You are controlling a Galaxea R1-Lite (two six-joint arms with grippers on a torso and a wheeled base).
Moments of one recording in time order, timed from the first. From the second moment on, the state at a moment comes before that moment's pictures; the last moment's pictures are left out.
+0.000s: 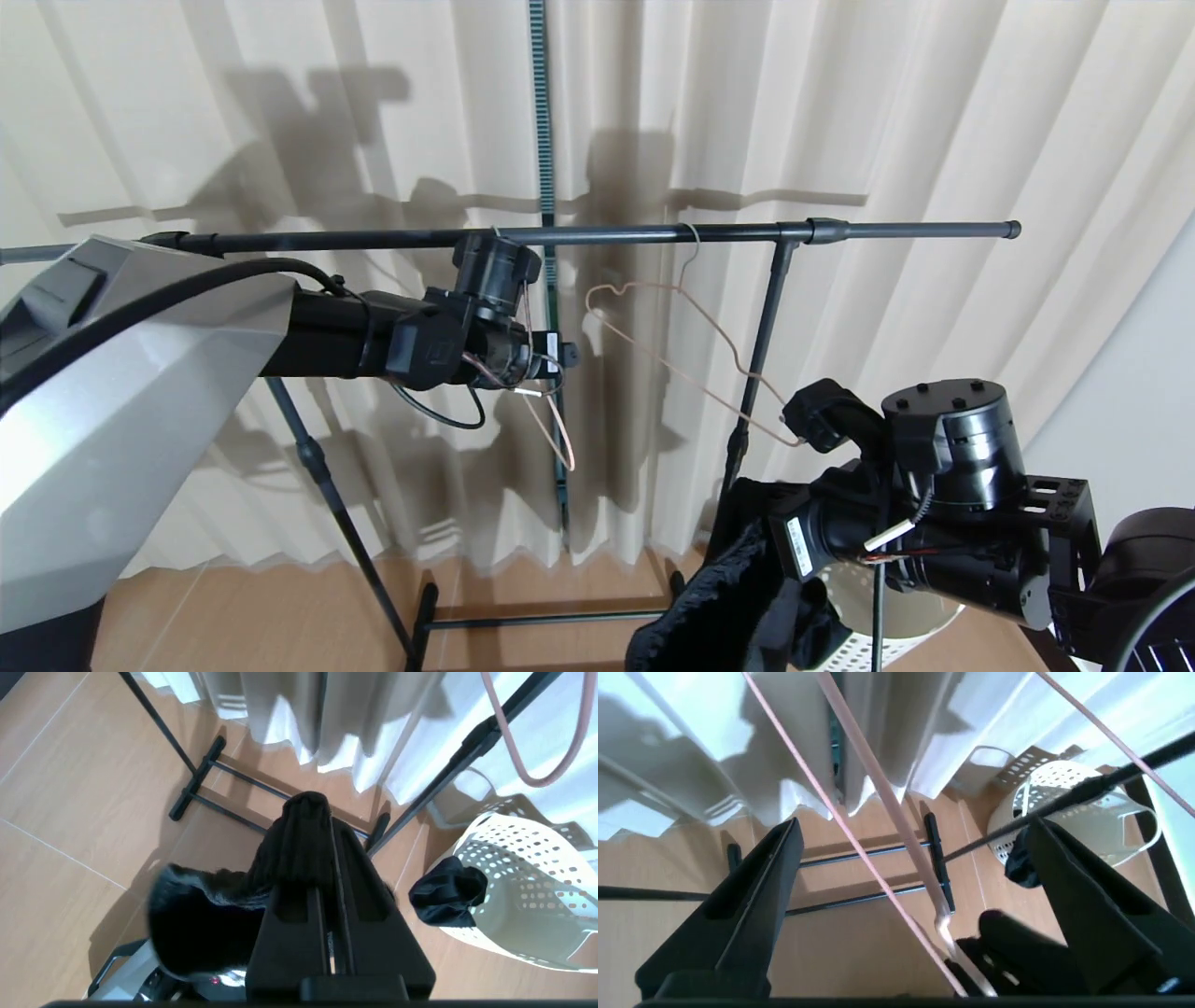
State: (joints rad) left arm -0.46 2.22 -1.67 0.06 0.19 -0.26; right arm 0.62 1.71 -0.63 -0.49 -0.09 0.10
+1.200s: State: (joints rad) left arm -0.44 2.16 -1.53 0.05 0.33 -0.29; right arm 0.62 1.74 -0.65 -0.49 -0.09 0.10
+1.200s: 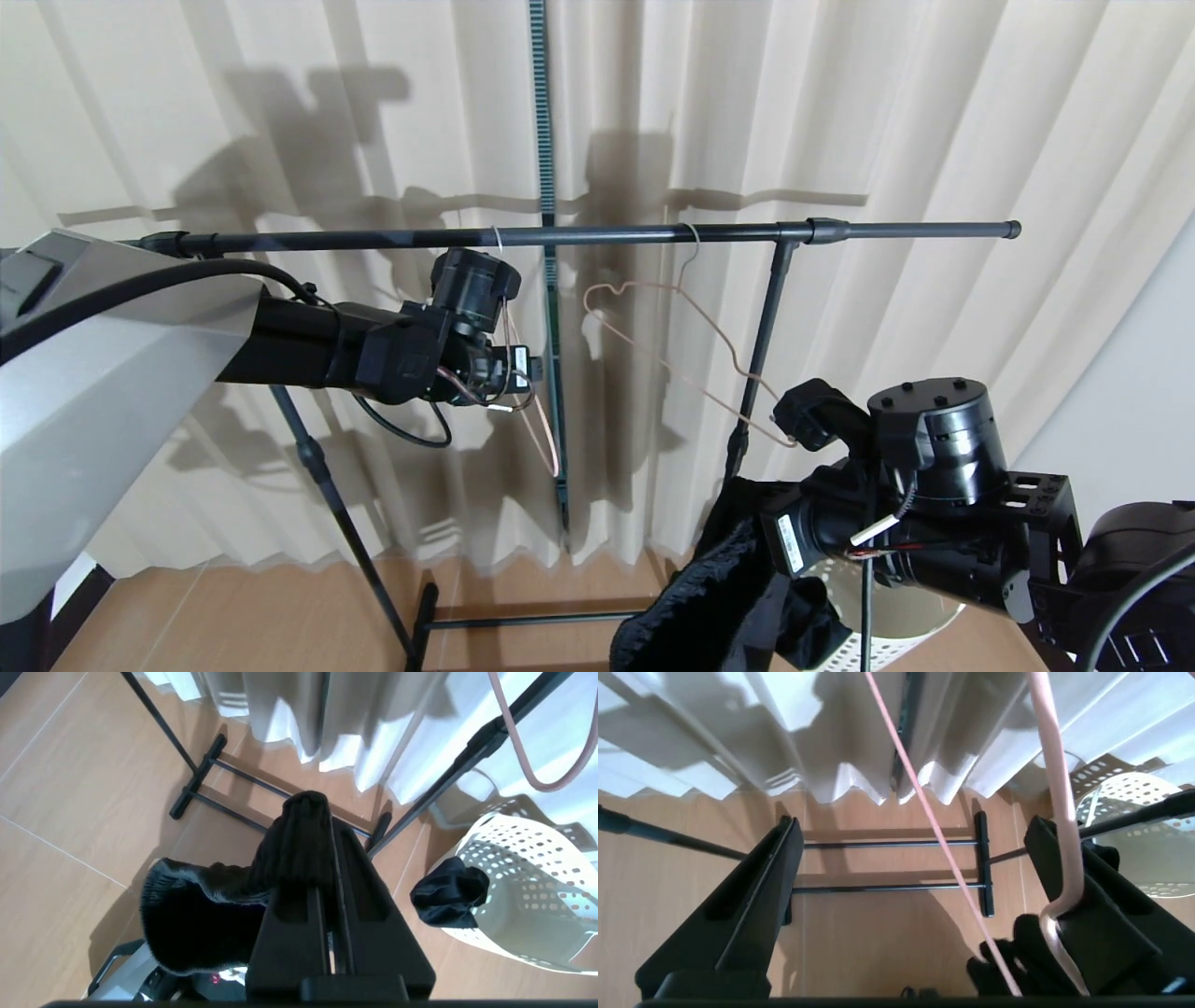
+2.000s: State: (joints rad) left arm -0.43 2.16 -1.53 0.04 0.34 -0.29; right arm 0.62 1.75 -0.65 -0.49 -0.09 0.10
